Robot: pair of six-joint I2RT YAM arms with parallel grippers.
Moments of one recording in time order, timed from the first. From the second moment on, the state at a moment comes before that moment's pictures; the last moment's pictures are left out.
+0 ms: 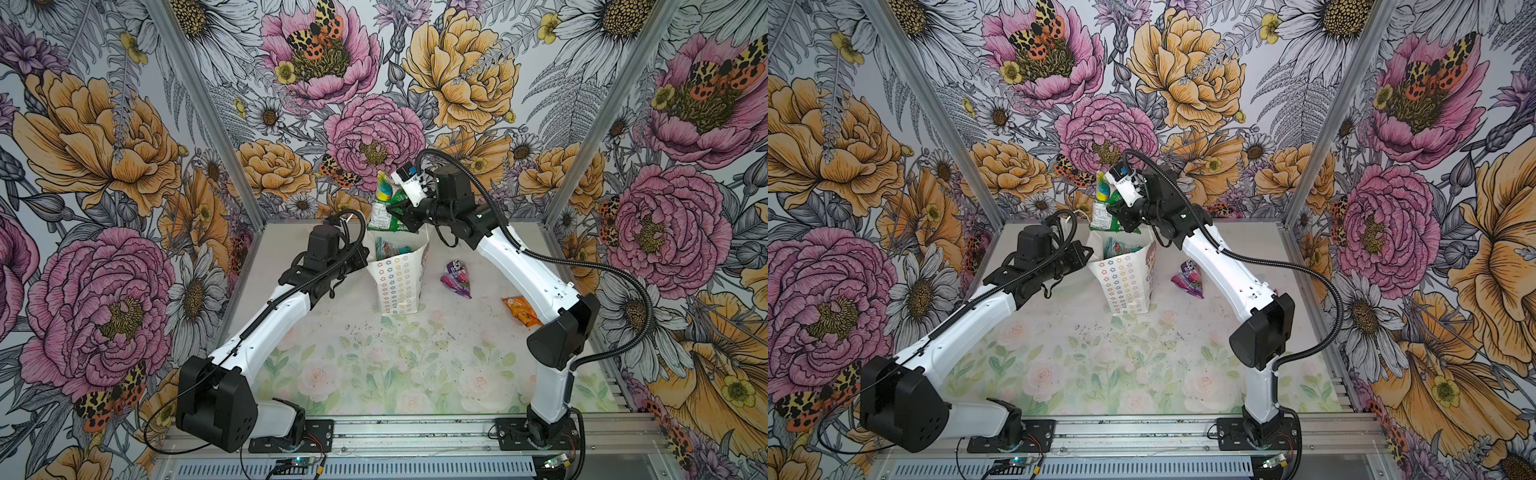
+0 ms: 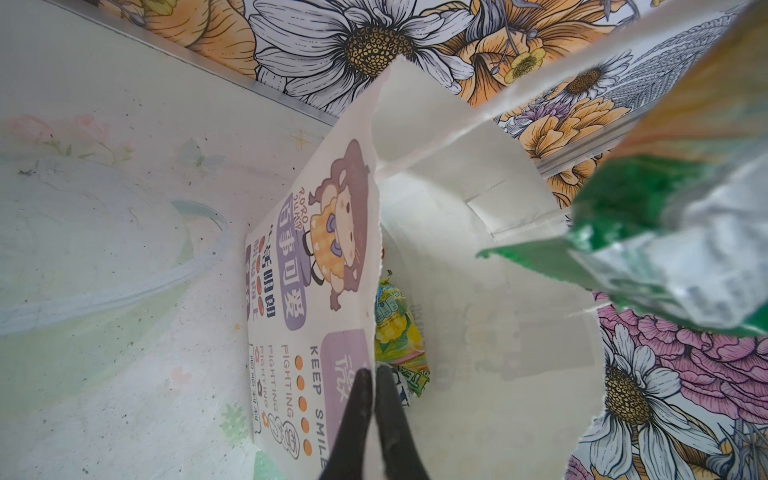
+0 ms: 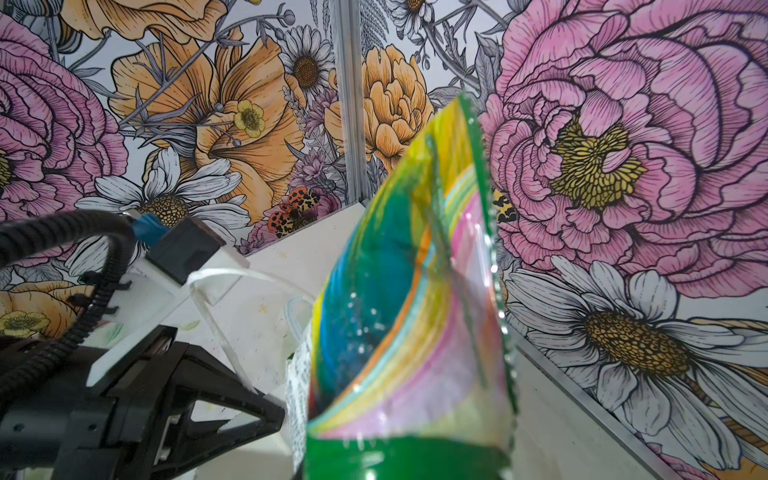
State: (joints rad) left arm -0.36 1.36 1.13 -0.27 0.19 -0.66; right arm 0.57 1.93 2.12 -0.59 -0.35 -0.14
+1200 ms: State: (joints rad) left arm -0.35 1.36 1.12 -0.26 0.19 -0.66; right arm 0.55 1.88 1.92 -0.59 -0.40 -0.12
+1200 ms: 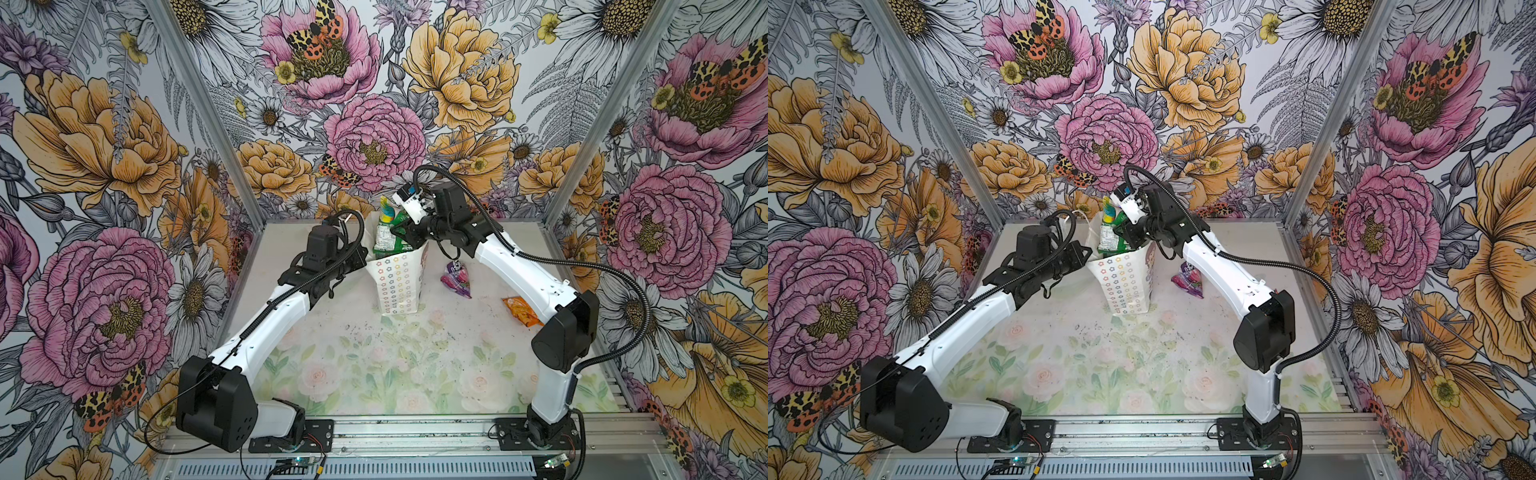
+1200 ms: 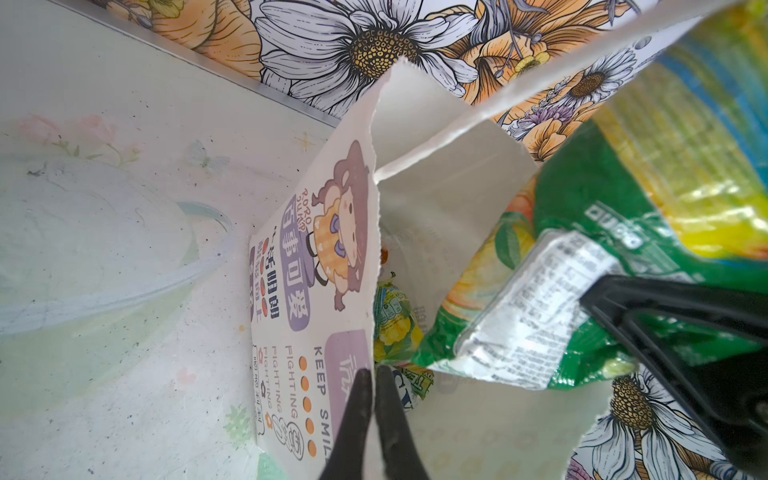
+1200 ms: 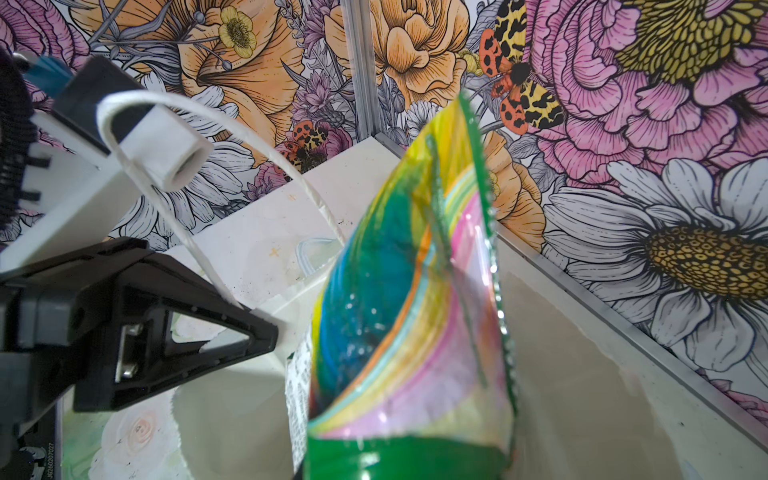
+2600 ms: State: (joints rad) left arm -0.35 1.36 1.13 -0.26 0.19 -0.66; right arm 0.55 1.81 1.94 -0.73 -0.43 -0.06
